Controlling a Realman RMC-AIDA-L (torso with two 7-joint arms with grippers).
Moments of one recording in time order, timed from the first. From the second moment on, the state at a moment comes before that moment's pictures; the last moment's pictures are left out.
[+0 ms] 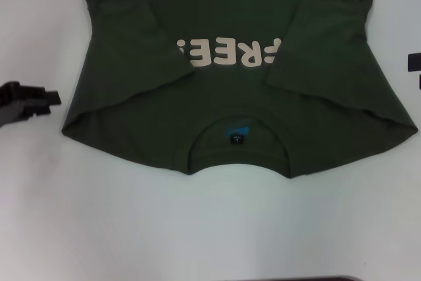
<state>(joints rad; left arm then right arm) -0.47 -2.01 0.50 0.77 2.37 1.49 -2.44 0.51 1.83 -0.42 -0.75 -2.34 -1.86 2.41</state>
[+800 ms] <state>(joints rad) -0.51 -2.00 0.49 0.69 2.43 1.51 -2.54 0.52 1.83 -0.42 -0.76 -2.30 -1.87 2.40</state>
